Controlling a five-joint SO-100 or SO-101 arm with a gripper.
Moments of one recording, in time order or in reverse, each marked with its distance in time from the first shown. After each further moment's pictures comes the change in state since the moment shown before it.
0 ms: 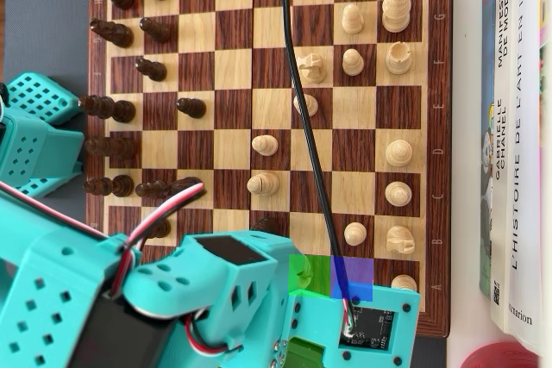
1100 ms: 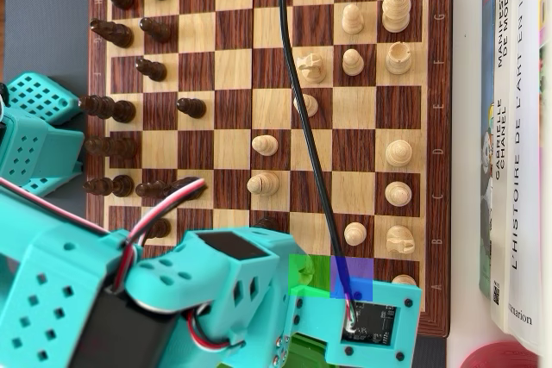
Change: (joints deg) arm -0.6 0.0 0.0 0.0 0.0
